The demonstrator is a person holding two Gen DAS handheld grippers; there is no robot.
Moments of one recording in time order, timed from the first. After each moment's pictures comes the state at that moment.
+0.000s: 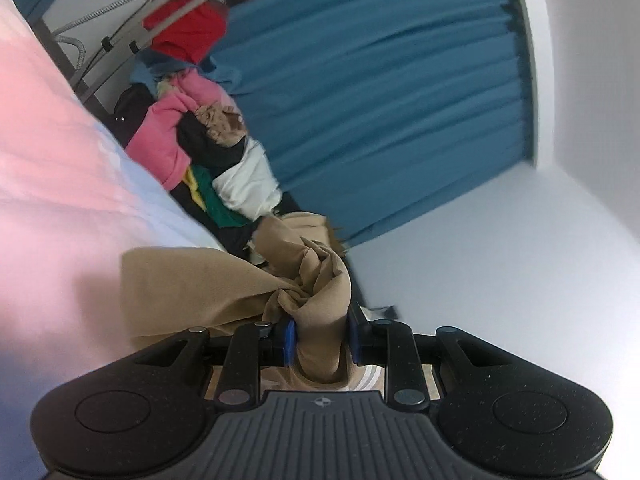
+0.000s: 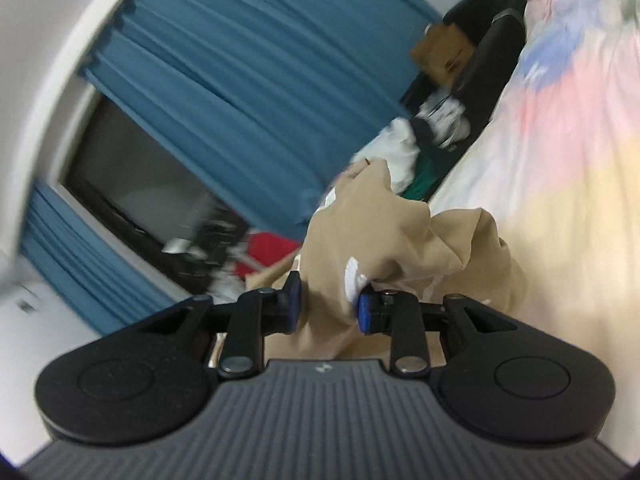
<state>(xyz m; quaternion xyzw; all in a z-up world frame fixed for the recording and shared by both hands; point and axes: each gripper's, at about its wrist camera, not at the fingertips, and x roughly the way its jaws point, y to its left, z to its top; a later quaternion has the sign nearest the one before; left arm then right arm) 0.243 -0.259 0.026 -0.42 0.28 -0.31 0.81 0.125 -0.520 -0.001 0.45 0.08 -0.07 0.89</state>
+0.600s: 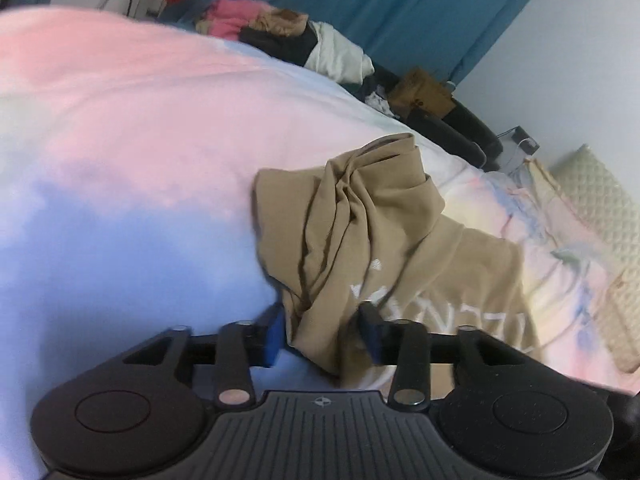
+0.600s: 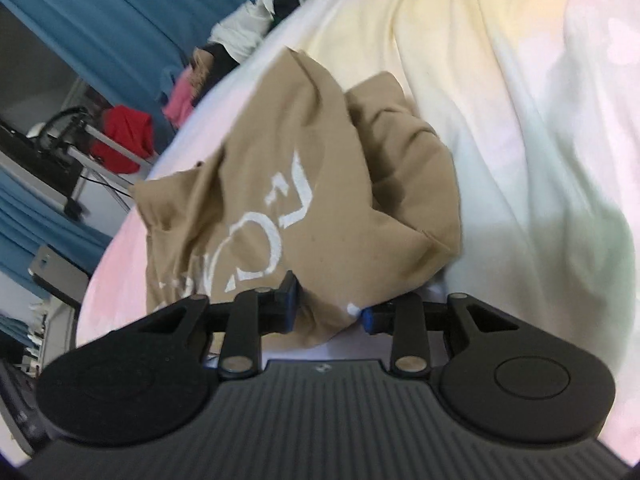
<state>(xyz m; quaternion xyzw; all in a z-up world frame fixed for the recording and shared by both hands) 0.199 -0.249 -0.110 -0.13 0.41 -0.28 0.86 0.114 -0.475 -0.167 0.43 0.31 -0.16 0.83</state>
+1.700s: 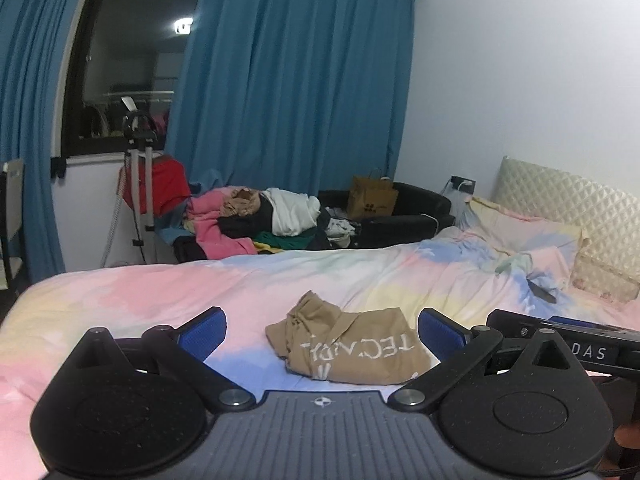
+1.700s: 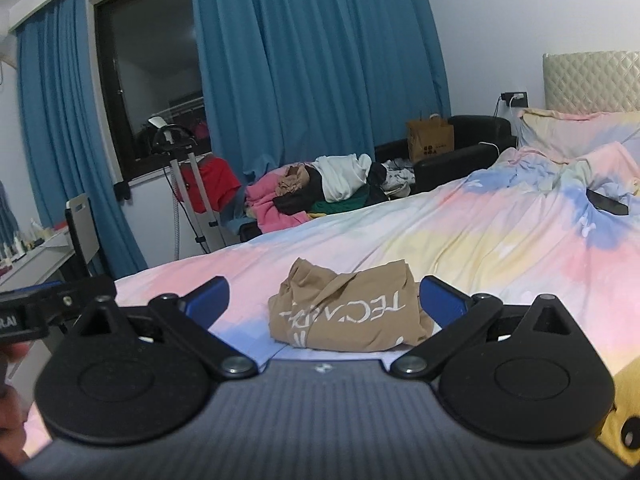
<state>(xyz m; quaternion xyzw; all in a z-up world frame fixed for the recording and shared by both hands) -0.094 -0.138 0.130 0.01 0.17 -0.29 0.94 -0.100 -0.331 0.042 0.14 0.14 -0.16 0.97</state>
